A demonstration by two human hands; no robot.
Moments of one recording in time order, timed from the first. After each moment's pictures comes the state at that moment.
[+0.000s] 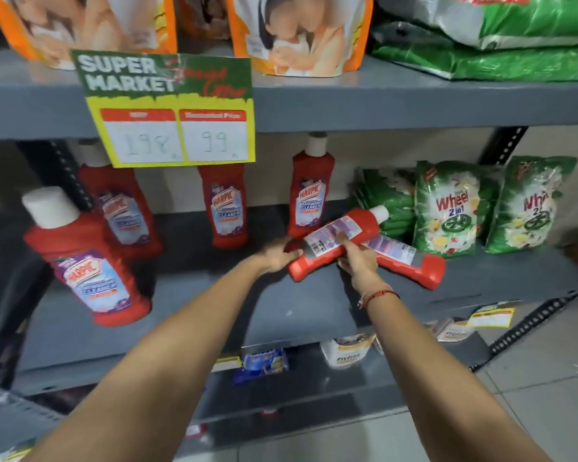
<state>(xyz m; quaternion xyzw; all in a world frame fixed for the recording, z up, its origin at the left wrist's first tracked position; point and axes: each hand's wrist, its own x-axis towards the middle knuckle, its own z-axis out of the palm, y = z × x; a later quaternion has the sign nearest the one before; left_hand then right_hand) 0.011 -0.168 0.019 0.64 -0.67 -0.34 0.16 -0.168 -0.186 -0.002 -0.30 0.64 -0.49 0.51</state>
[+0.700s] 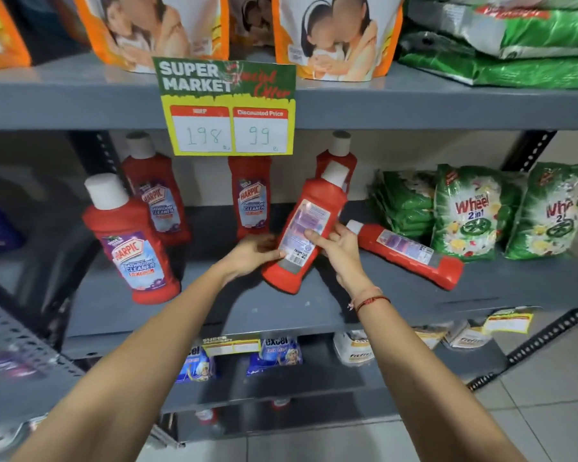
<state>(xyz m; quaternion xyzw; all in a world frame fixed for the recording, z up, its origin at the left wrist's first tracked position) 0.084 -0.108 0.026 0.58 -0.60 -0.42 0.35 -0.108 -0.140 0.032 -0.50 0.39 -0.51 0.58</state>
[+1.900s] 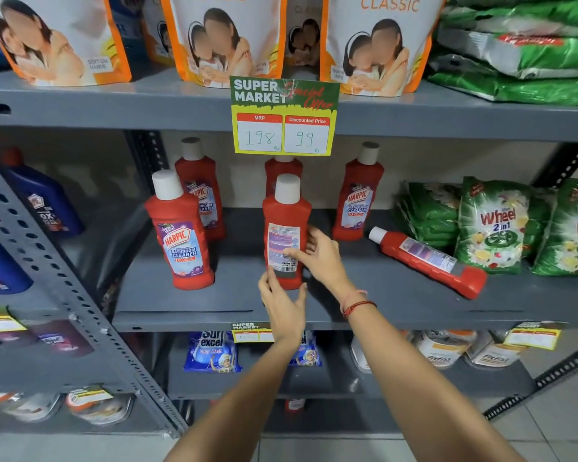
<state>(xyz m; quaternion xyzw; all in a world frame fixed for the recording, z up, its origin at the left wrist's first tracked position) 0.002 -0.012 -0.022 0.73 -0.37 -0.18 0.55 -0.050 -0.099 0.036 -0.70 0.38 -0.39 0.46</state>
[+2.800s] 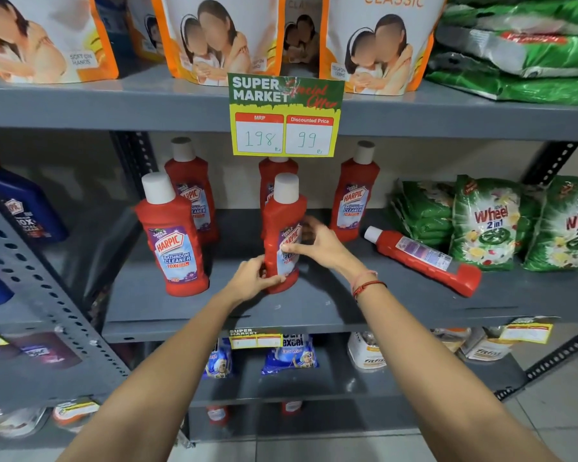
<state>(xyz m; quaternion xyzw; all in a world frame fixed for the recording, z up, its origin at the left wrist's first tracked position) 0.115 -0.058 -0.004 0.63 -0.62 -0.33 0.34 -0.057 -0.125 0.061 -0.75 0.39 -0.28 0.45</state>
